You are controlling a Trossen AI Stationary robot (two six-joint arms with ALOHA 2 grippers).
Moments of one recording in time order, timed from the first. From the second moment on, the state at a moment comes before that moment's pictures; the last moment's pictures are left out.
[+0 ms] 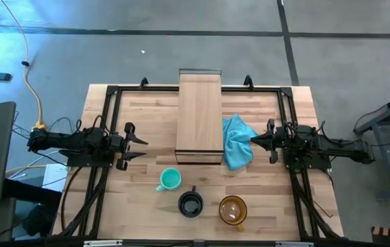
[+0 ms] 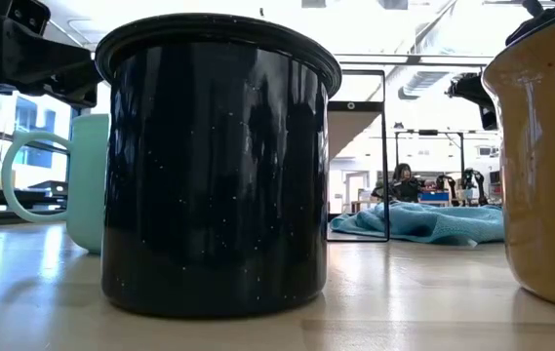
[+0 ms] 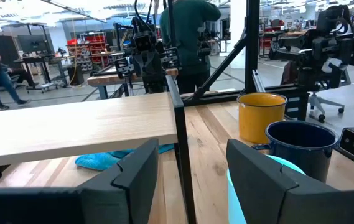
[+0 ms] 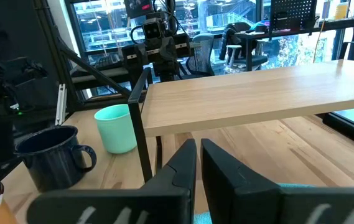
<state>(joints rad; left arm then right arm) 0.01 0.01 0.01 0.01 0.01 0.10 -0.09 0.01 0.03 -0.05 -0.04 0.10</state>
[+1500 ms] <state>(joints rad) 0.01 0.01 0.01 0.29 -0.03 -0.68 -0.08 0.01 0.03 0.04 -0.03 0.93</state>
